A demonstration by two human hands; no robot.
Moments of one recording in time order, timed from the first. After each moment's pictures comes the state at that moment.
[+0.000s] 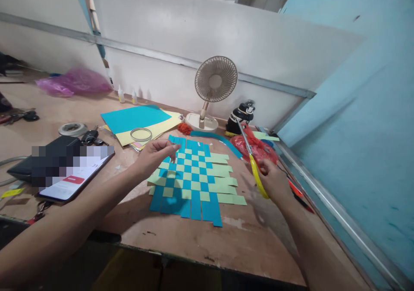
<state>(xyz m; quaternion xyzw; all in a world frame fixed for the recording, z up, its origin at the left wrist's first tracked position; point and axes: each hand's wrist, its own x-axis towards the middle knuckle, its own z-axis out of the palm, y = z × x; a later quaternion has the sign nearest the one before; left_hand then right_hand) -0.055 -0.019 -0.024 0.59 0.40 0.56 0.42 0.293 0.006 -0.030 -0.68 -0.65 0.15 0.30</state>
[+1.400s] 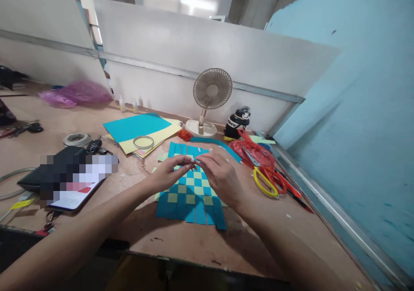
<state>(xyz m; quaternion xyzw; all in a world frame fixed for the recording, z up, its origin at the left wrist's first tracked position) -0.042 -0.021 -0.042 0.72 0.33 0.47 0.39 0.151 -0.020 -0.001 -0.28 -0.89 -0.12 0.35</state>
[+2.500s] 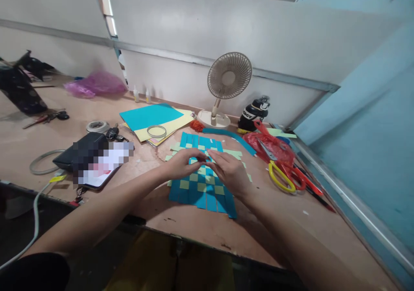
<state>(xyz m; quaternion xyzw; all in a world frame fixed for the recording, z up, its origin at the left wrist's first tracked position) -0.044 -0.016 -0.048 0.80 0.32 0.43 0.26 0.160 -0.007 -0.039 -0.27 -0.89 -0.13 0.34</state>
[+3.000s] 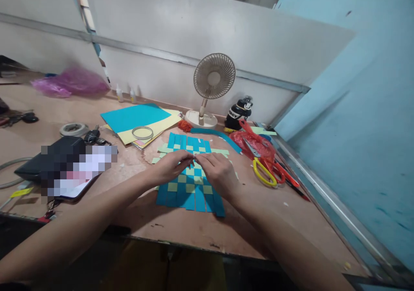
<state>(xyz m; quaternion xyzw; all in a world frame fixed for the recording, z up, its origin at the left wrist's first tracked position) -0.041 -0.017 -0.049 0.81 0.37 0.36 0.26 0.160 -0.014 -0.039 -0.27 -0.89 -0.23 0.28</state>
